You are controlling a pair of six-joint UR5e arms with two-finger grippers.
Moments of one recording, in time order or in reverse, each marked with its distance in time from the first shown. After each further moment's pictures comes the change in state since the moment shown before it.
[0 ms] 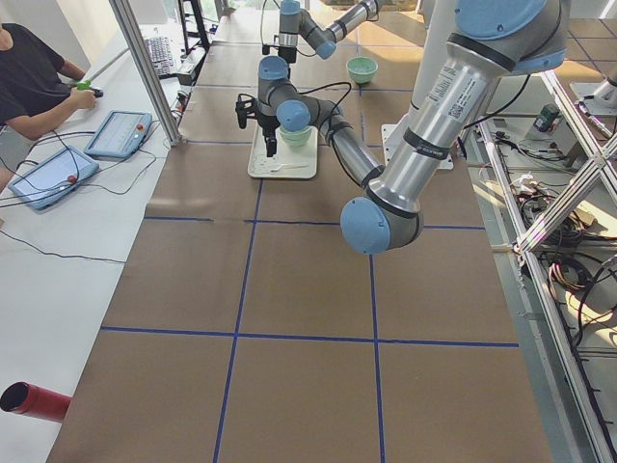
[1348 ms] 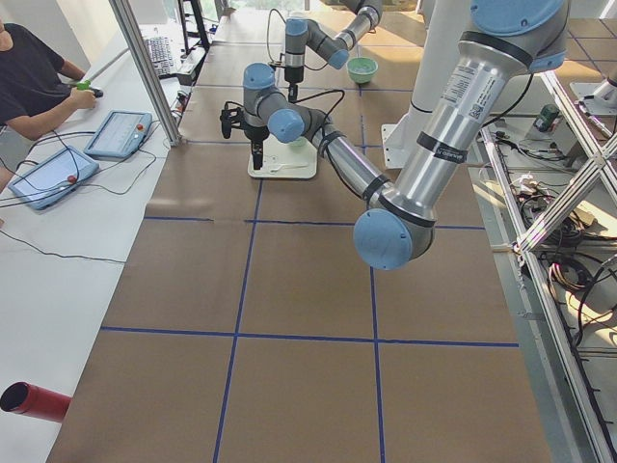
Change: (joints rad) left arm -0.100 0.063 -0.011 0.000 -0.069 0.150; right arm -0.112 0.139 0.020 -0.324 -0.135 0.002
